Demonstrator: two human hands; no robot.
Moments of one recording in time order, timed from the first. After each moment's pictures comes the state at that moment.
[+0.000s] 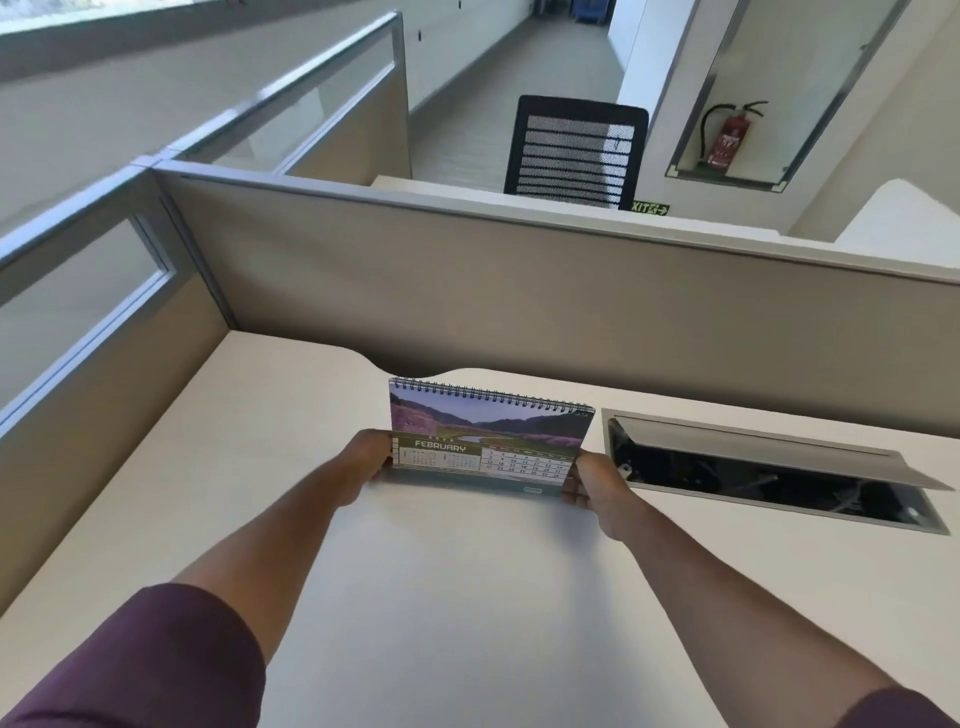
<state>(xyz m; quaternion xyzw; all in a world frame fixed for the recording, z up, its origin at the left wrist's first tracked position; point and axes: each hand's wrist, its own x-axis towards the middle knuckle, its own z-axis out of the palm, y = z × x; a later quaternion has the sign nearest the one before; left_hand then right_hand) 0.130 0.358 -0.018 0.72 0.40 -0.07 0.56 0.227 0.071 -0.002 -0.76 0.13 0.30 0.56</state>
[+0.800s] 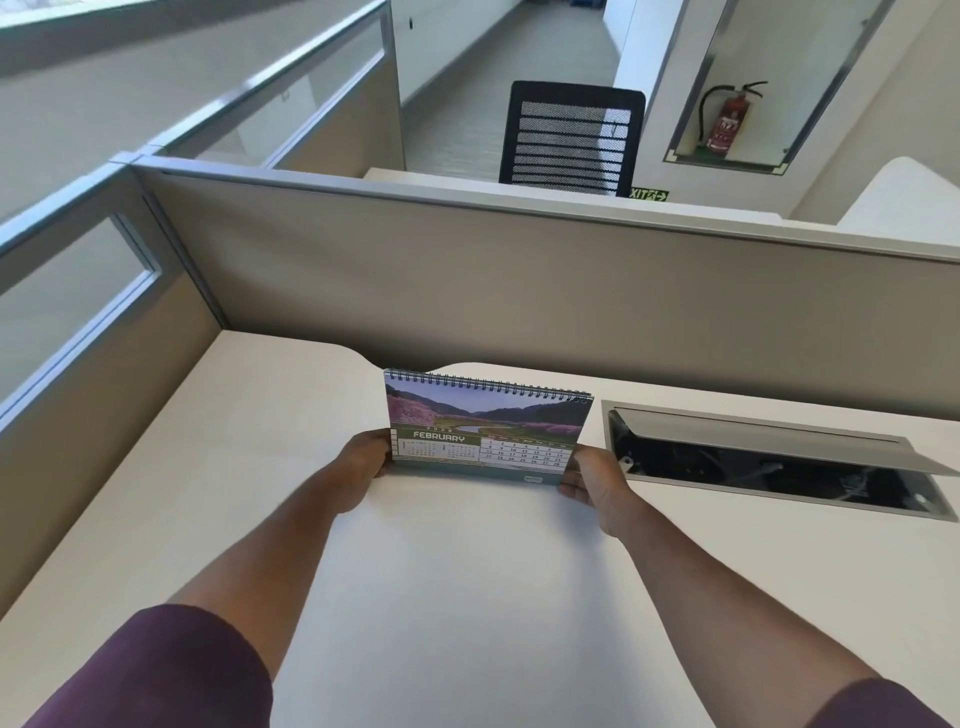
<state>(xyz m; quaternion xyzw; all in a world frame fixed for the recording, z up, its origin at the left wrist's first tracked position) 0.132 0.361 -0.043 0.66 0.38 -0.05 0.64 0.230 0.069 -0.013 -0.73 0.15 0.28 0.60</state>
